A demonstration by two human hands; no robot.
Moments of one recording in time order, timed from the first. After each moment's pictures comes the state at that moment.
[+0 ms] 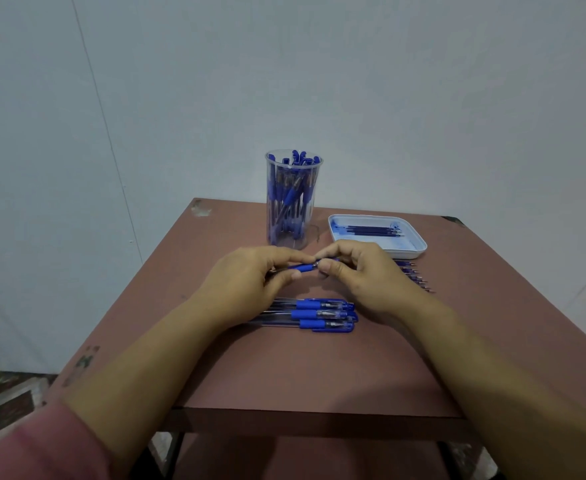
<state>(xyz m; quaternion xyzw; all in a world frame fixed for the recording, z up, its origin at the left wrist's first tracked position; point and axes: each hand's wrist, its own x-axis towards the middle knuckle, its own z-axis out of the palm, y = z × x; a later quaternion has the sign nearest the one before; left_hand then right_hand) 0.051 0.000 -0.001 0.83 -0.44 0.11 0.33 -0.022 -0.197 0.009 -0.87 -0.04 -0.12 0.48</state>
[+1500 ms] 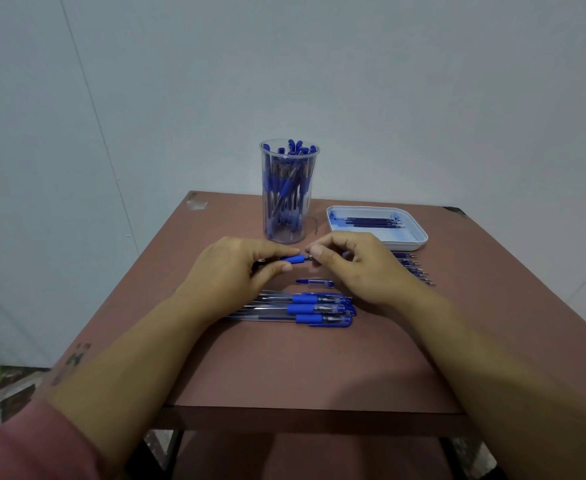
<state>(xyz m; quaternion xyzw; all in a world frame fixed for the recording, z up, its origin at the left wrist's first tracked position) 0.068 0.006 -0.012 0.82 -0.45 0.16 0.31 -0.016 -0.201 0.008 -0.89 -0.05 -0.14 0.42</state>
